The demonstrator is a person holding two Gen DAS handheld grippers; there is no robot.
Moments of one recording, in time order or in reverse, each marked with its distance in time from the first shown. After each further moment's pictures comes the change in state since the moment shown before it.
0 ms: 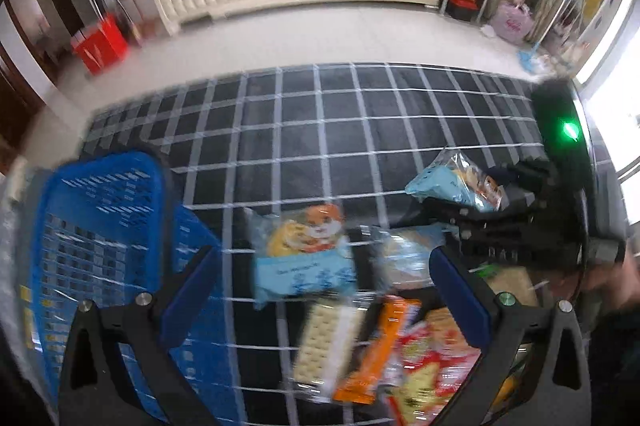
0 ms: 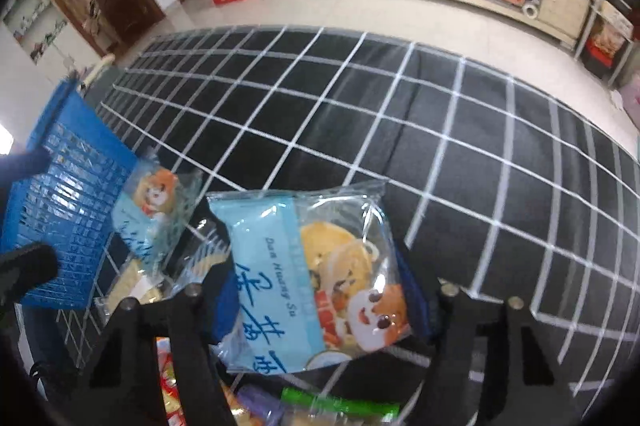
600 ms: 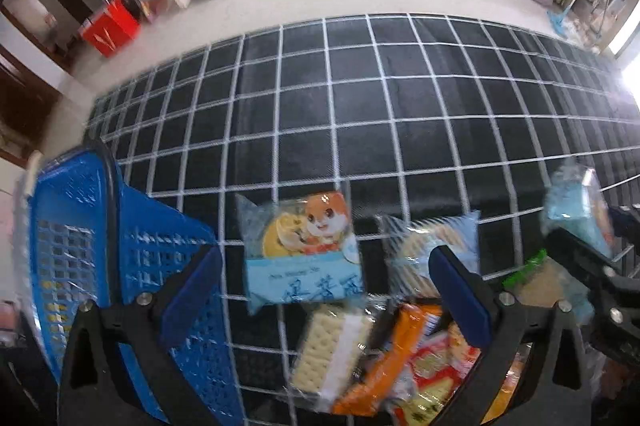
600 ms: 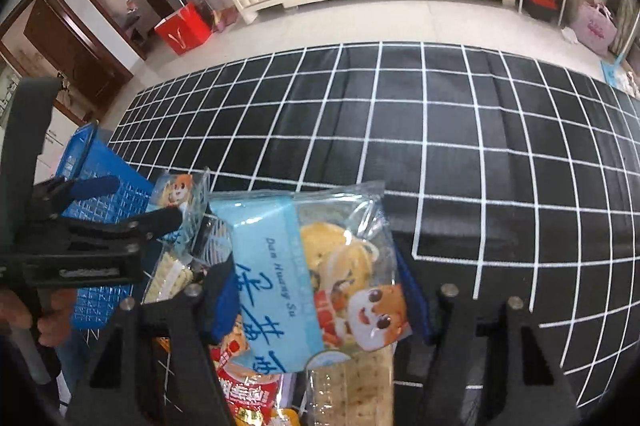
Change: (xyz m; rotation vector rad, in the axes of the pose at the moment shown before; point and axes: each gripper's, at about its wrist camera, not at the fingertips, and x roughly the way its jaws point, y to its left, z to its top) left arm 0.050 -0.026 0.010 0.061 0.133 0.190; right arm -0.042 0.000 -0.041 0.233 -0.074 -0.027
